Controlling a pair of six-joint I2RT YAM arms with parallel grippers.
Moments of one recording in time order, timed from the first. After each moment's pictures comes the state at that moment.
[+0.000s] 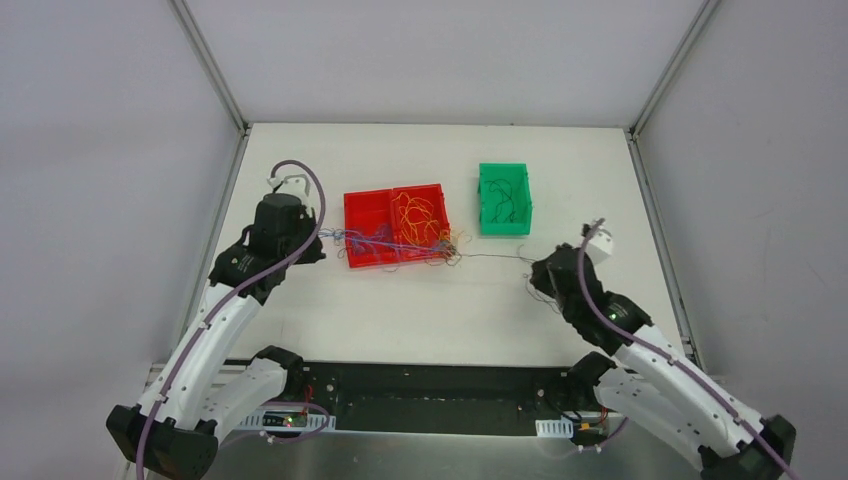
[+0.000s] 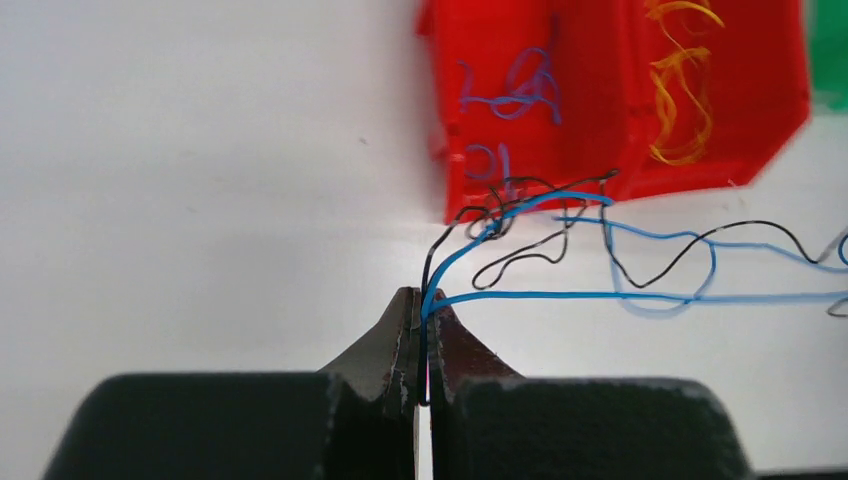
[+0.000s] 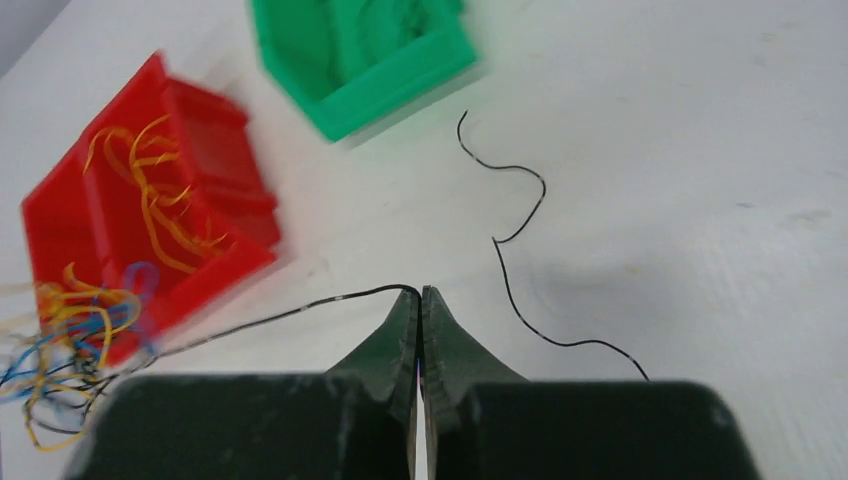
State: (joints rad) left arm -0.31 0.88 0.93 -0.74 -0.12 -0.31; right arm 0.76 0.72 0.56 -0.45 0.54 0.89
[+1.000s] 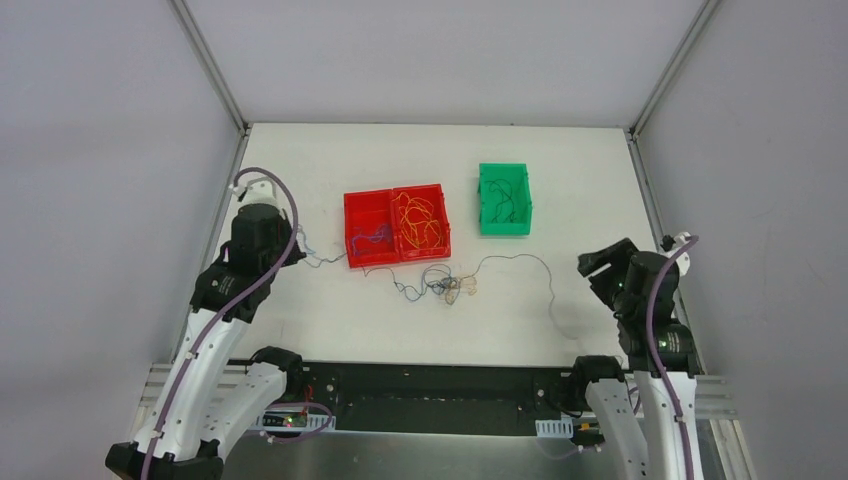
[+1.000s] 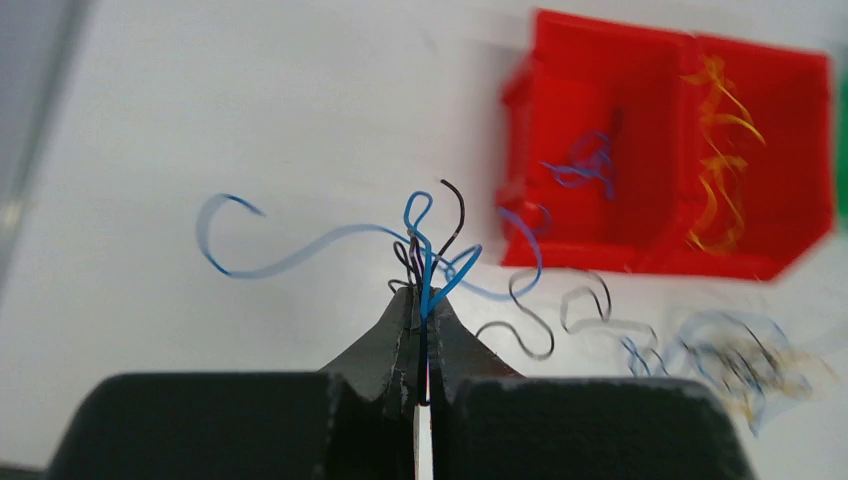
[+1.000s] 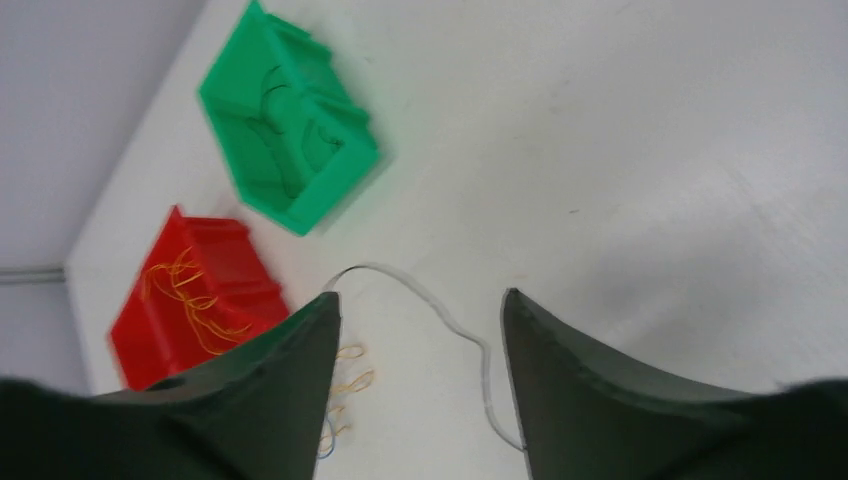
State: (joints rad) left arm -0.25 0.74 0.92 -0.80 -0.47 -0.41; right arm 0.03 0.49 0.73 -0.86 0.22 0.84
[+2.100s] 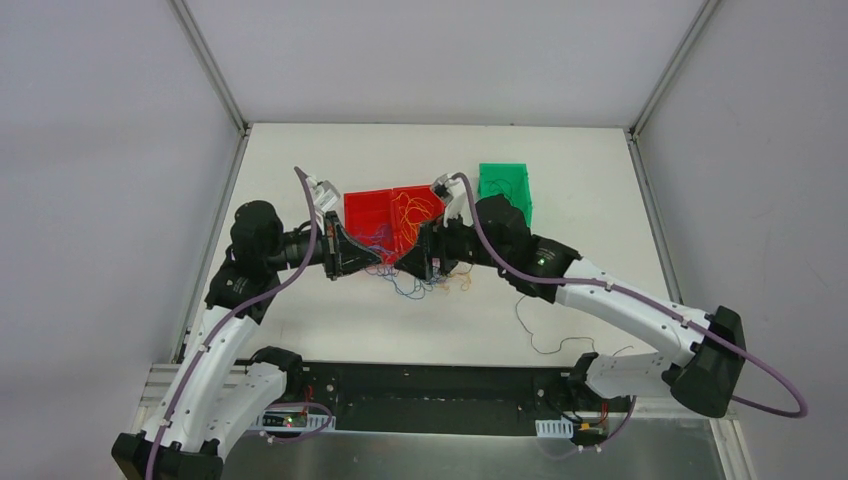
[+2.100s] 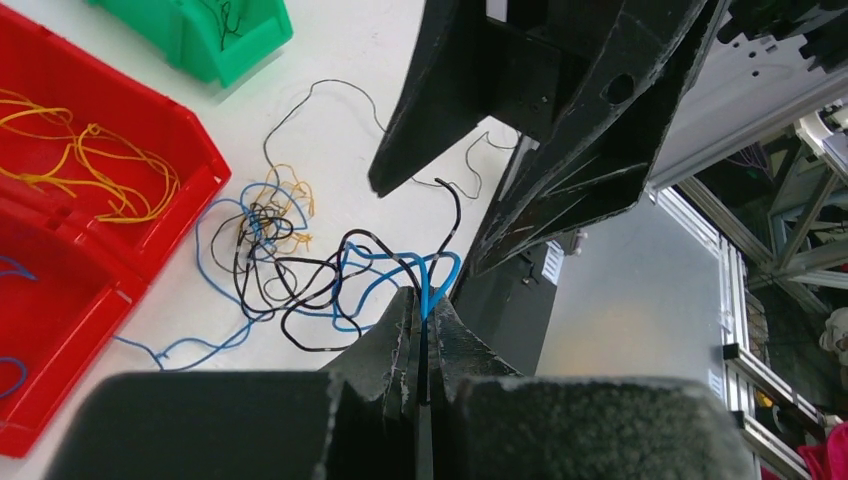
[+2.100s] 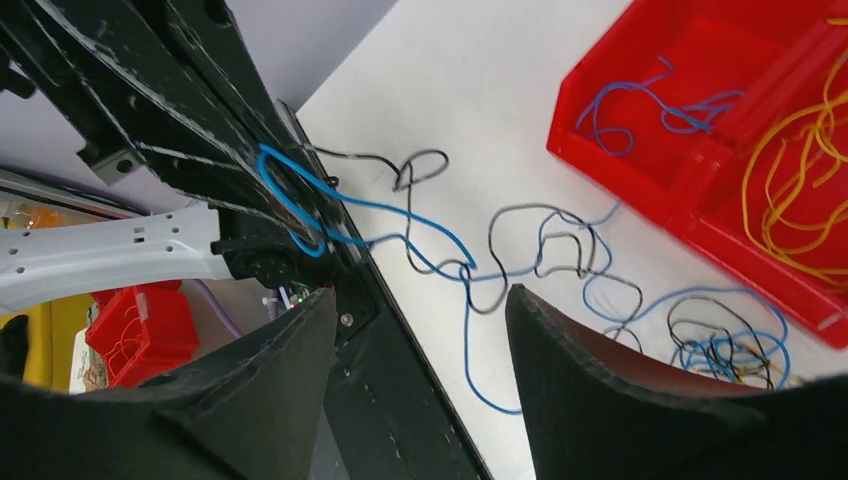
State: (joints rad) left arm -0.25 0.74 0.79 -0.29 0.94 -0.34; right arm 0.96 1.23 1.05 -0.18 -0.25 0.48
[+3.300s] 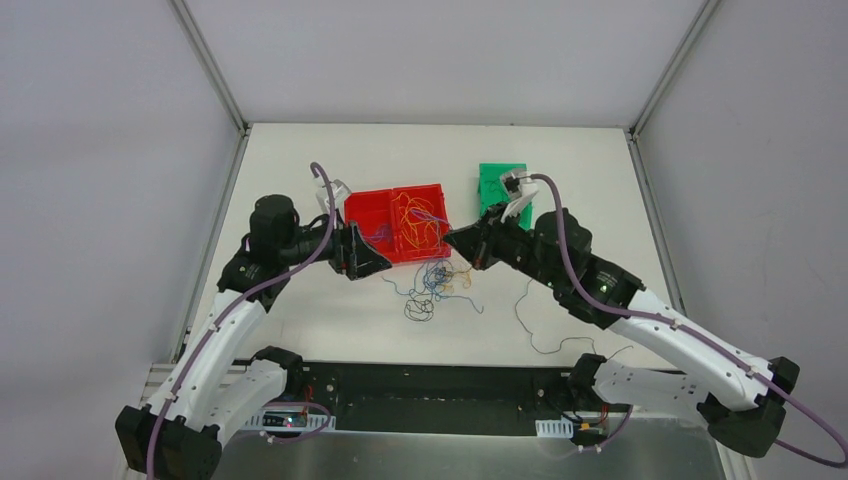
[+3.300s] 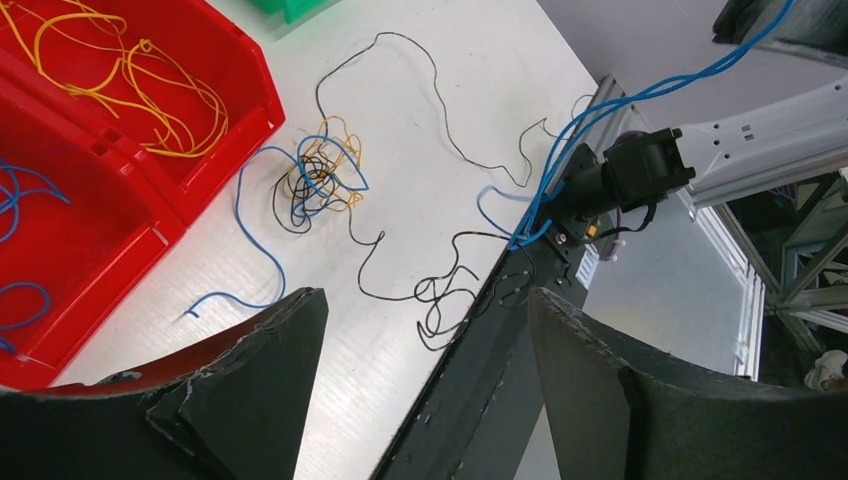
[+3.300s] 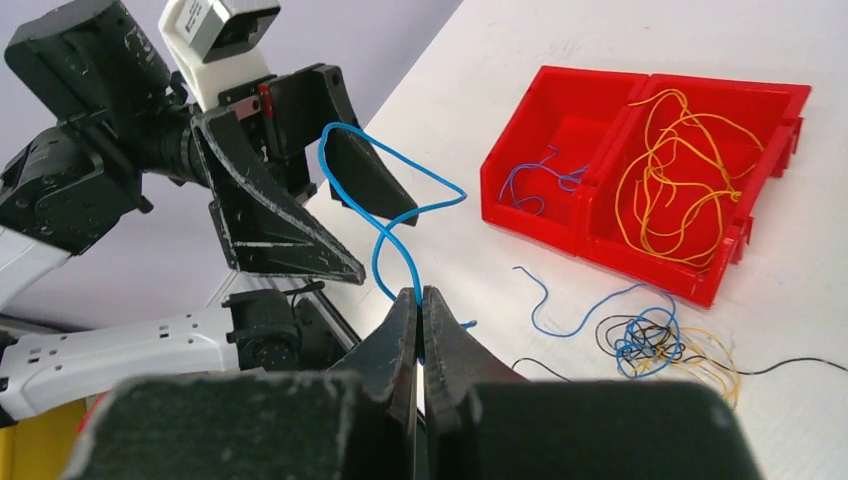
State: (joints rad) left arm -0.28 0.84 0.78 -0.34 0.81 -0.33; right arm 0.97 0.93 0.98 -0.21 0.02 0.55
